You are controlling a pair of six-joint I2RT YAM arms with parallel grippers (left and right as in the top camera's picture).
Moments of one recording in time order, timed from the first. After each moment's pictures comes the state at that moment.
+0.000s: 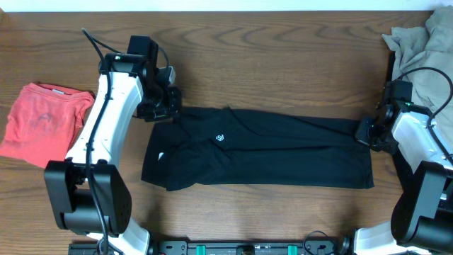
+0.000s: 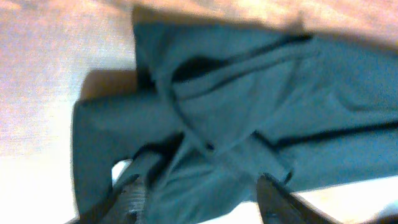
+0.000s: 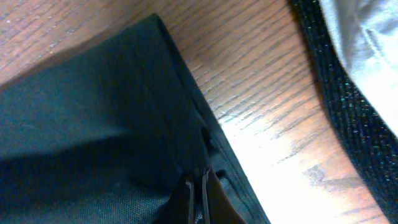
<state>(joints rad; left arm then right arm) -0.09 1.78 1.49 -1.18 0.27 -0.14 -0.24 1.68 1.00 -0.76 0.09 0.28</state>
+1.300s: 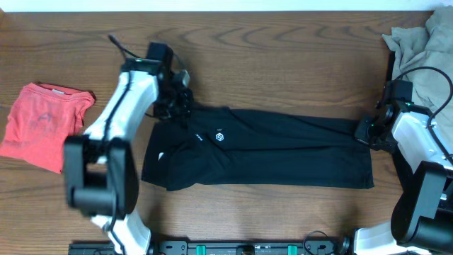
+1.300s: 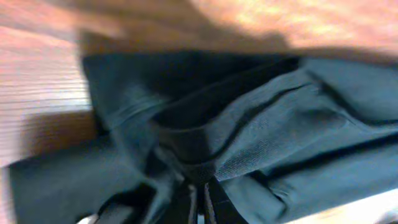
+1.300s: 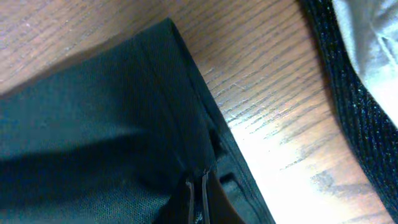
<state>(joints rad) -0.13 1.86 1.43 -1.02 0.33 -0.15 -0.25 1.68 1.01 -0.75 0.07 0.27</state>
